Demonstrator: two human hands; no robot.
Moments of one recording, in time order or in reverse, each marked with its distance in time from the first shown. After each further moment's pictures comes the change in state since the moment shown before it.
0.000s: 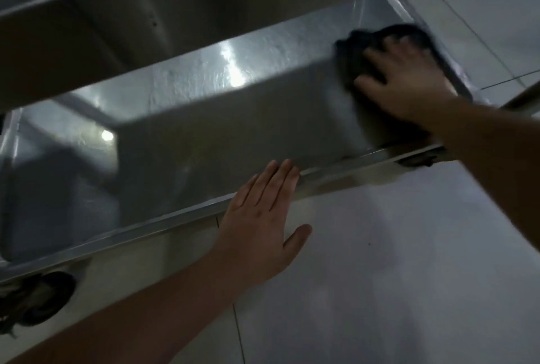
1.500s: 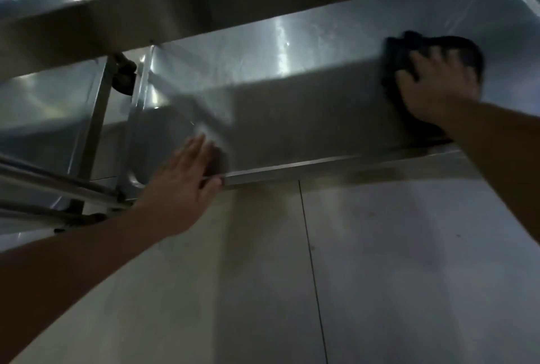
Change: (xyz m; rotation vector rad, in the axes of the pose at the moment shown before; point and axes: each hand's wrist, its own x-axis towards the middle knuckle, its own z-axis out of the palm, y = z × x) left_hand -0.177 -0.239 -0.054 -0.004 -0.097 -0.399; right_hand -0.020 -0.159 0.031 0.031 -0.021 0.108
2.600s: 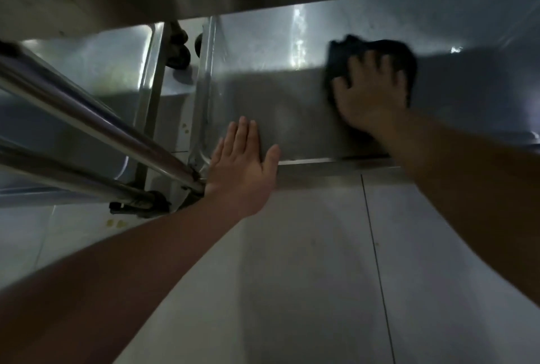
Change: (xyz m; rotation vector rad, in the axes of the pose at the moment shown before) left_hand 0.003 -0.037 0.026 -0.221 0.002 -0.257; right_hand -0.056 -0.256 0.050 0.050 -0.060 -0.135
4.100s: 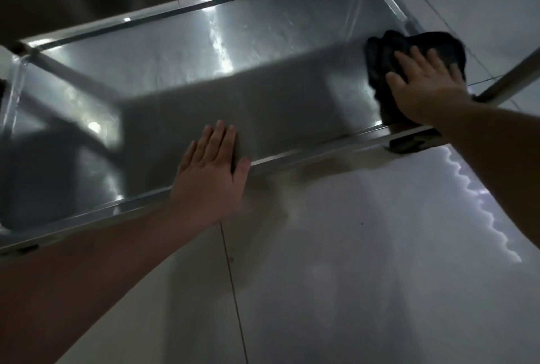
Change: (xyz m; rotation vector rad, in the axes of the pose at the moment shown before) left_hand 0.021 0.270 0.058 0.127 0.046 0.293; right_hand -0.007 0.443 -0.101 -0.044 0.027 0.263
